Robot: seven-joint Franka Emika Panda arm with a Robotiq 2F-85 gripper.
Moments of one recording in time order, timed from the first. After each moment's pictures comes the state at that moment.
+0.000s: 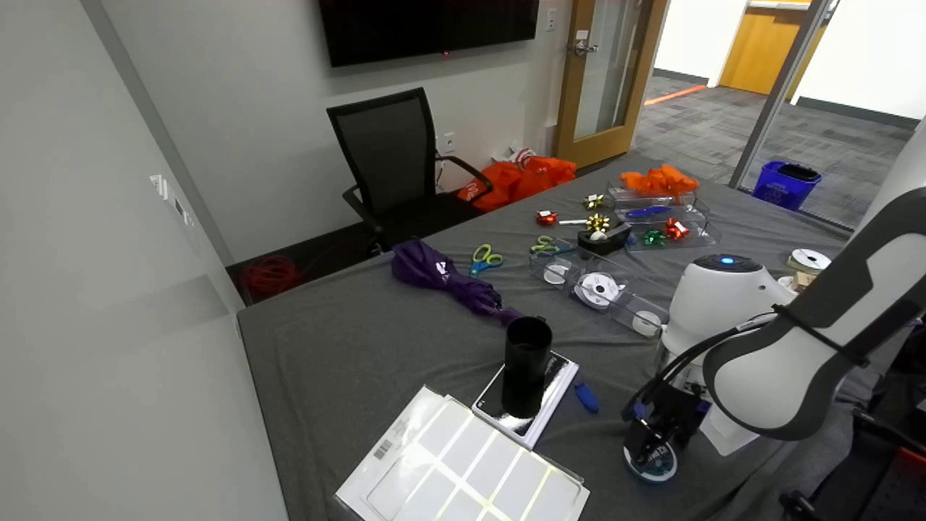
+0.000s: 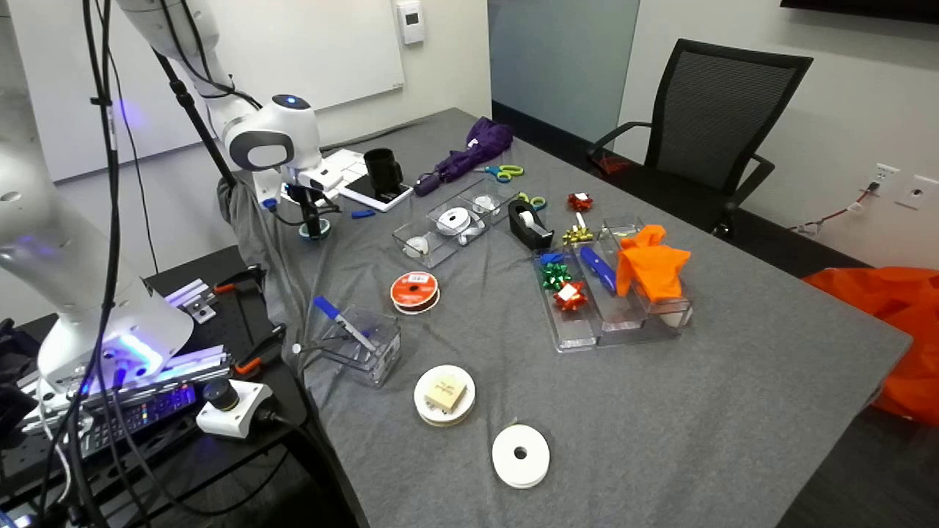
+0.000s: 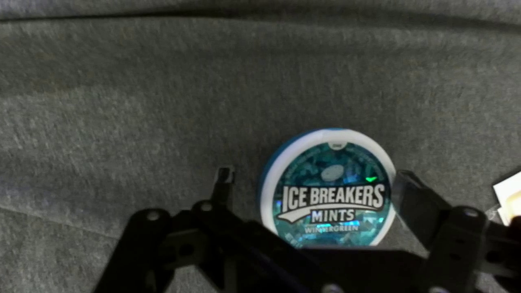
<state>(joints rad) 0.17 0.41 0.30 -2.57 0.39 2.88 0.20</state>
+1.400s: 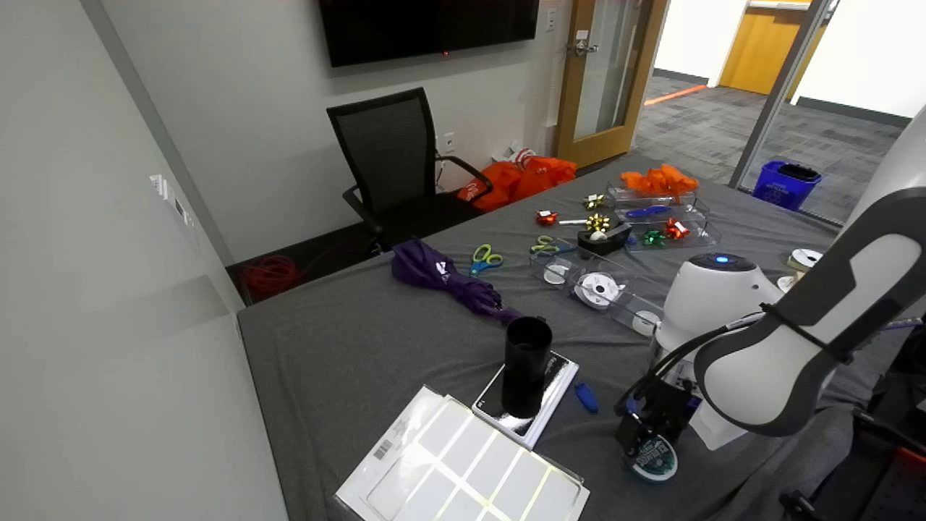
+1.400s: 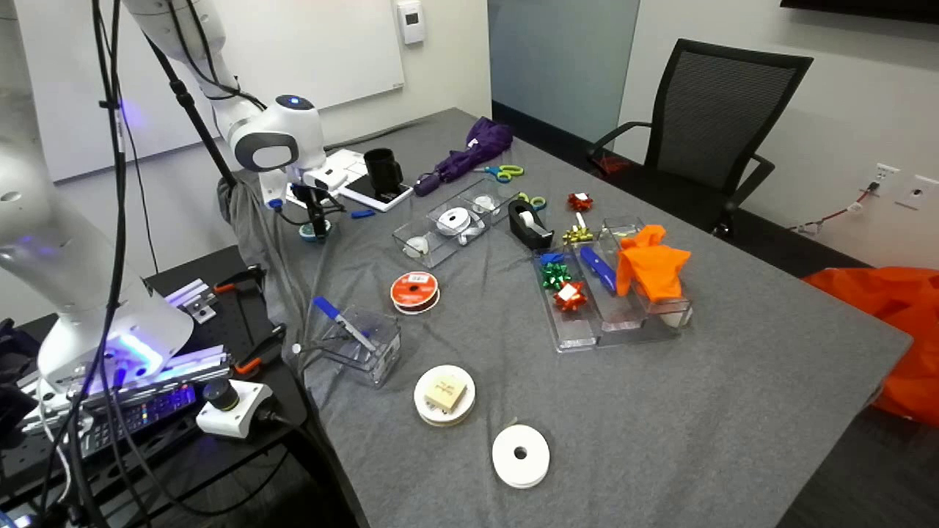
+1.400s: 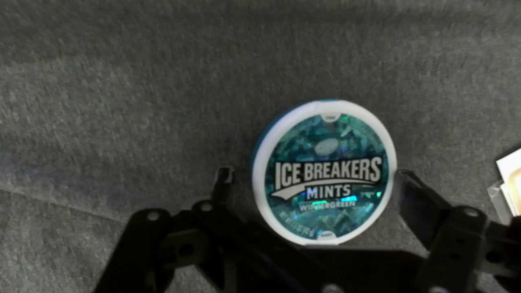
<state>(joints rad) 0.17 0.43 0.29 -2.54 0.39 2.91 0.20</state>
